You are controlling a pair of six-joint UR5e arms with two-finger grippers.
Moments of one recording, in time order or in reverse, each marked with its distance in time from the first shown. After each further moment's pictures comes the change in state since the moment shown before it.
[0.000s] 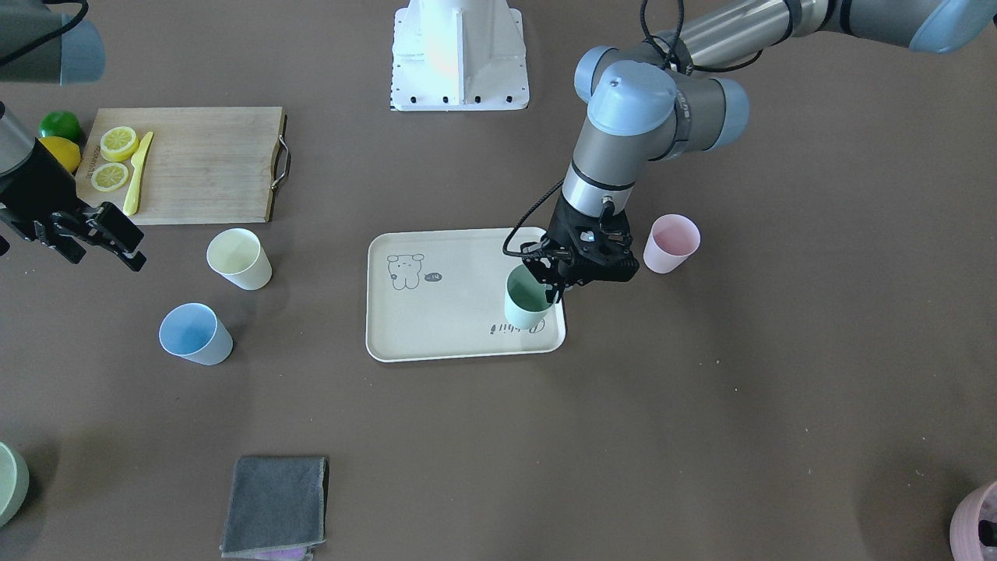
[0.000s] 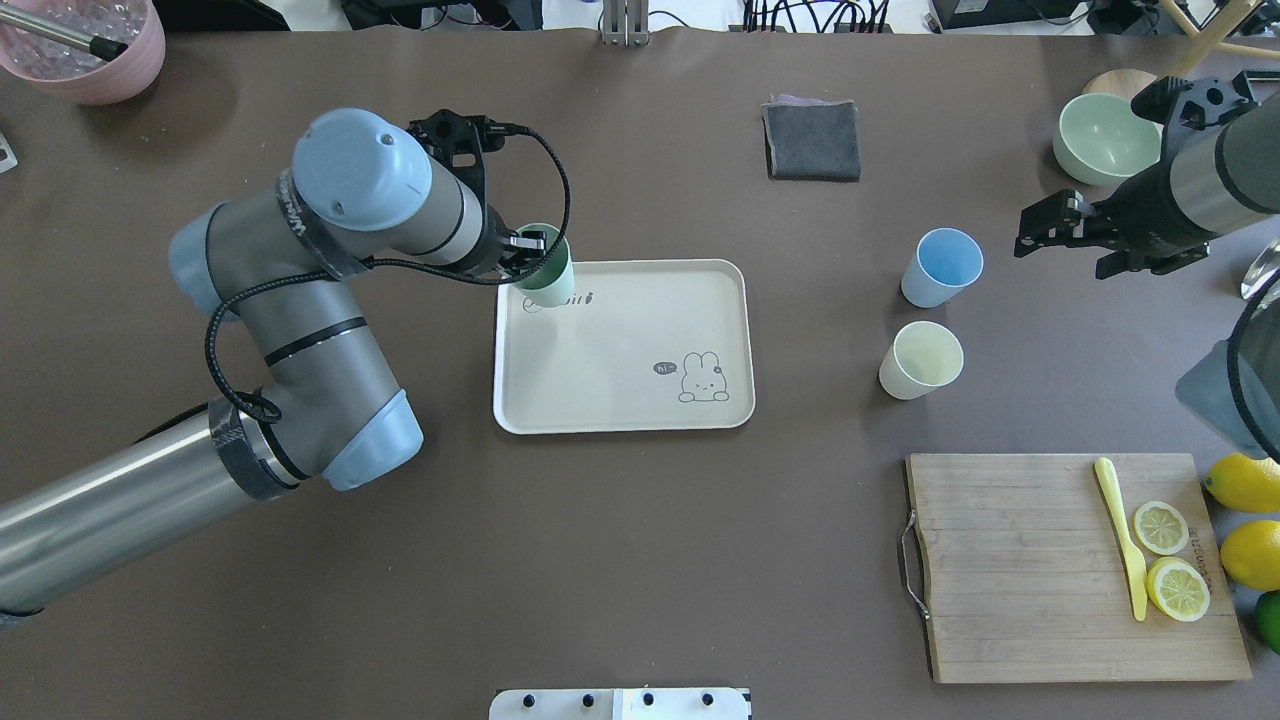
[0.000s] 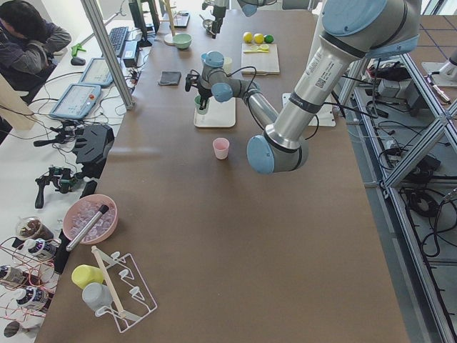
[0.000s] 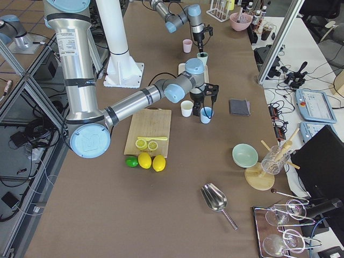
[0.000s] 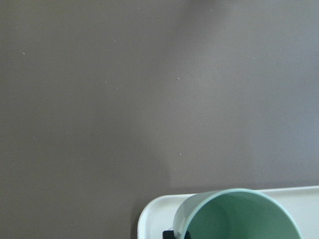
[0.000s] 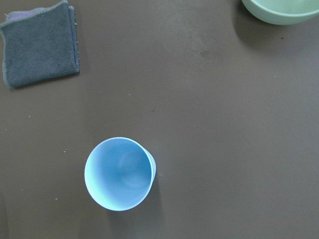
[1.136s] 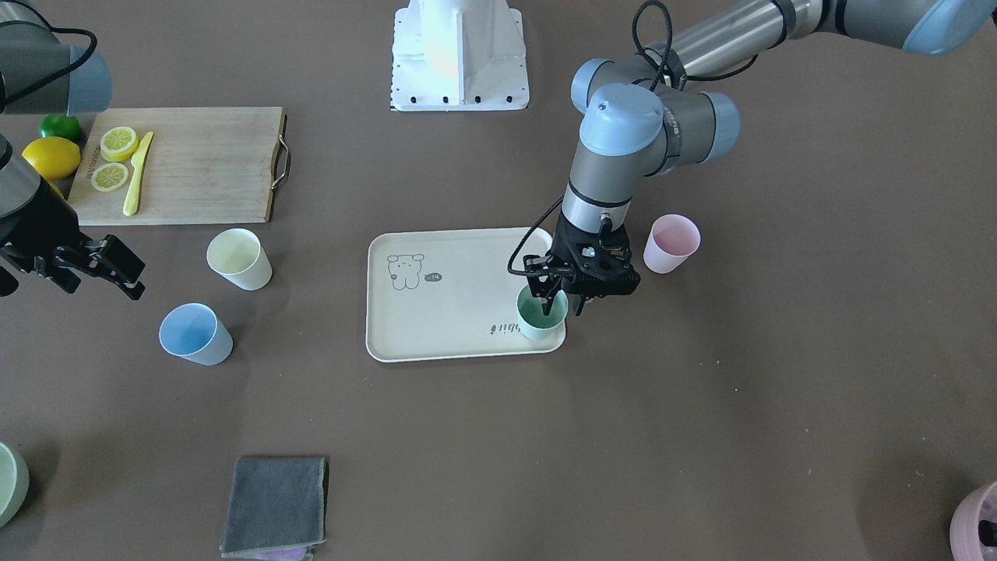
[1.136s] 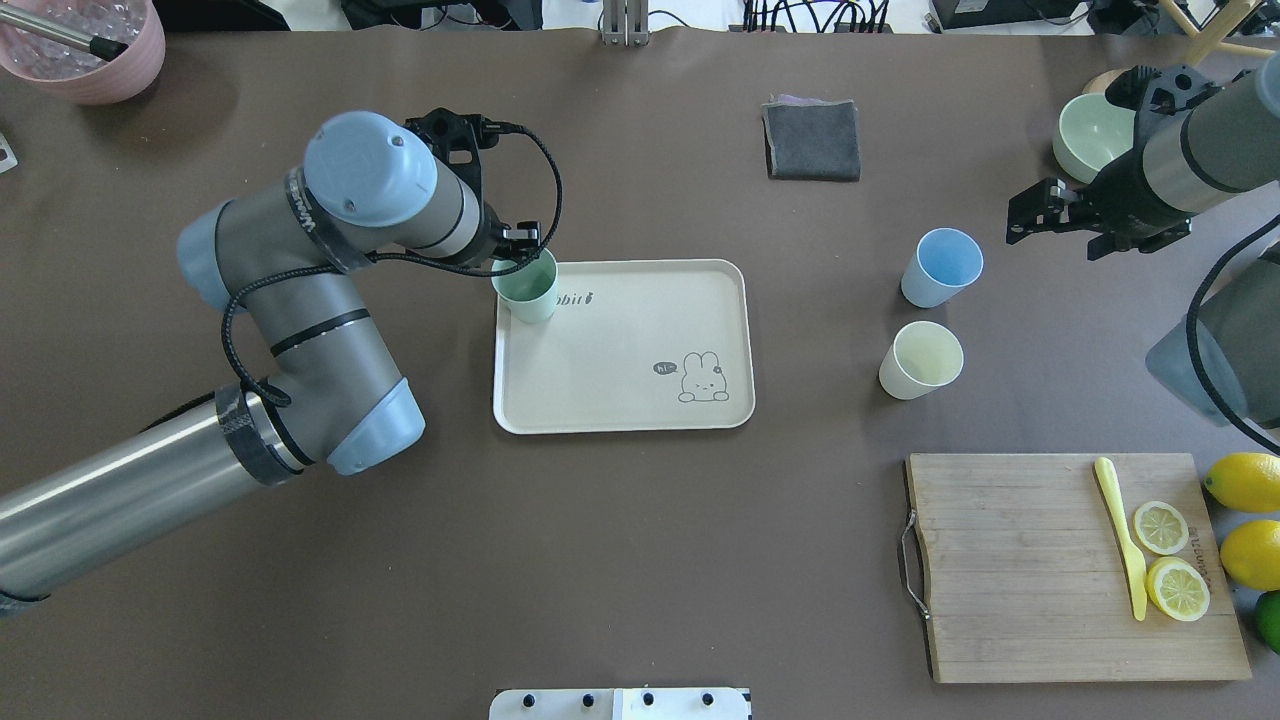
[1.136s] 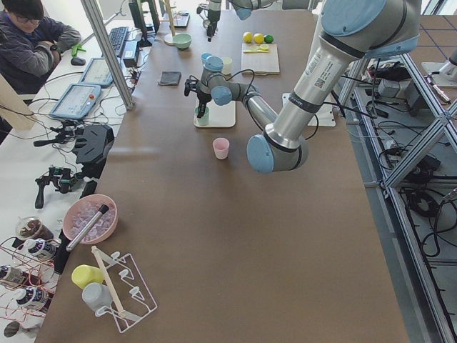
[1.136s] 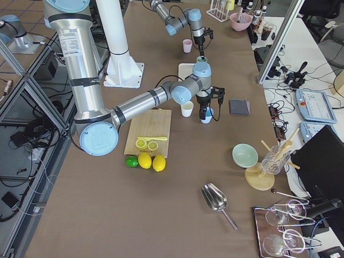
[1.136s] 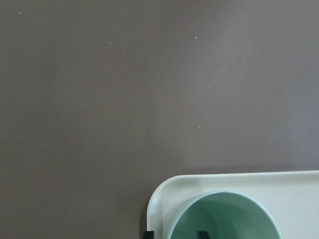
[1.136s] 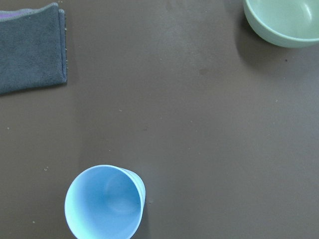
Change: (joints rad) left arm -0.049 -0.013 0.033 -0.003 -0.020 0.025; right arm 0.007 0.047 -0.083 -0.004 -0.018 -0.058
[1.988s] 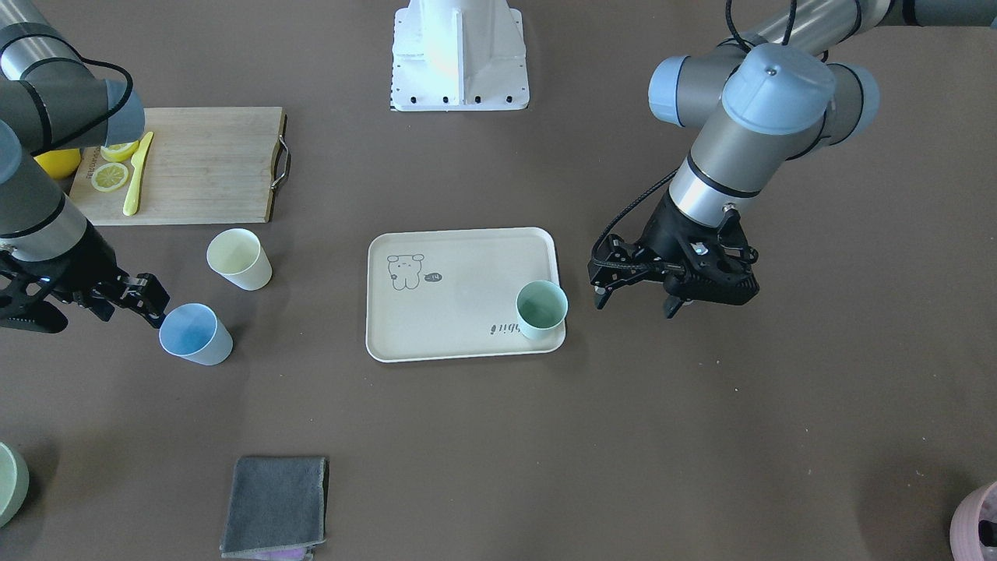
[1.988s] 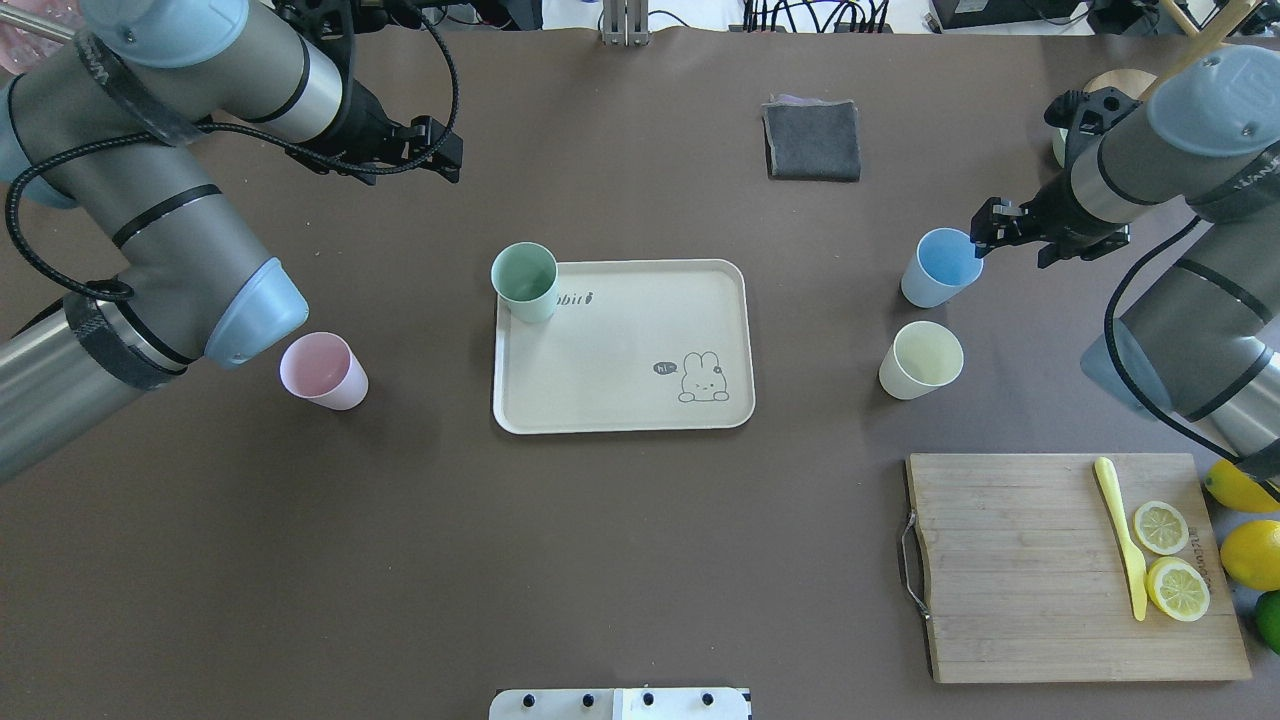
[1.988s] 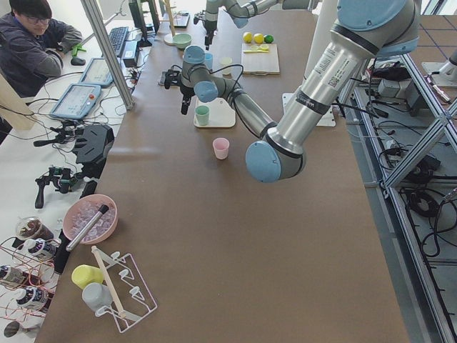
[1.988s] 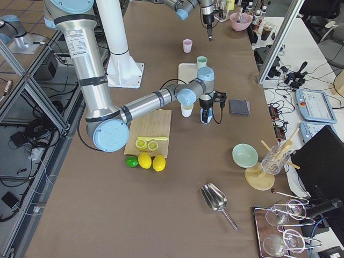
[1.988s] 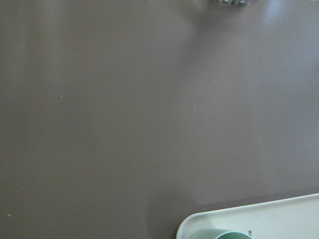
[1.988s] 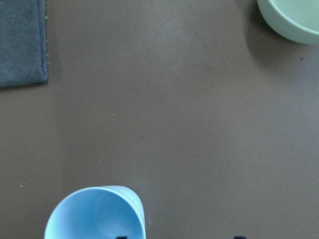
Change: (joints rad) left arm -0.184 0.078 -0.105 0.006 -0.208 0.154; right arm -0.071 0.077 -0.124 0.005 -0.074 0.014
